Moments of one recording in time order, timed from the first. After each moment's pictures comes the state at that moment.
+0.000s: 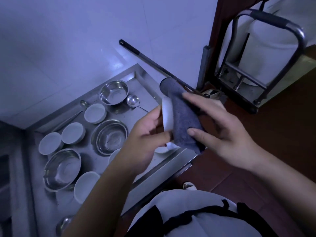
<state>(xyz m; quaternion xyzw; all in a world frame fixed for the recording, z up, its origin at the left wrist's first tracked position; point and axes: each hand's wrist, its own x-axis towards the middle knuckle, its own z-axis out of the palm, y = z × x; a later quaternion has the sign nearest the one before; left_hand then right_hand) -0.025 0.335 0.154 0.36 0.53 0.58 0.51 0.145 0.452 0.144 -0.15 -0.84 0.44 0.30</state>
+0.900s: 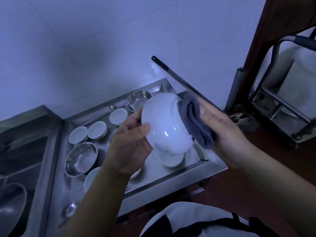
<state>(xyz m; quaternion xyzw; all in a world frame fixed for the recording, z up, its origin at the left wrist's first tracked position) -0.020 0.331 0.175 0.30 0.35 0.75 0.48 0.118 0.491 0.156 -0.11 -0.57 0.79 0.20</state>
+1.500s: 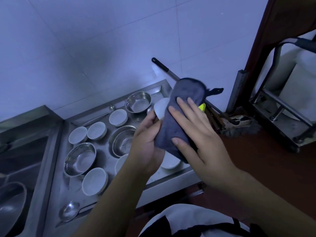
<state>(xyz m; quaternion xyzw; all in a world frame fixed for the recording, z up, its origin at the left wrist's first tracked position) 0.014 0.375 0.162 0.18 0.44 0.80 0.36 0.126 0.475 0.137 -0.05 -0.87 0.36 0.33</state>
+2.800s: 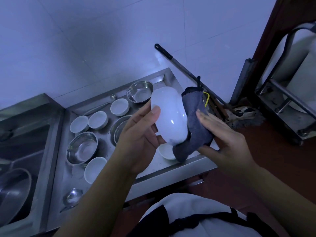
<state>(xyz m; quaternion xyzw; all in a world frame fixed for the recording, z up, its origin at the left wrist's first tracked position) 0.002 0.350 0.169 0.19 0.52 0.74 0.39 0.141 0.502 0.086 -0.03 -0.81 0.45 0.38</state>
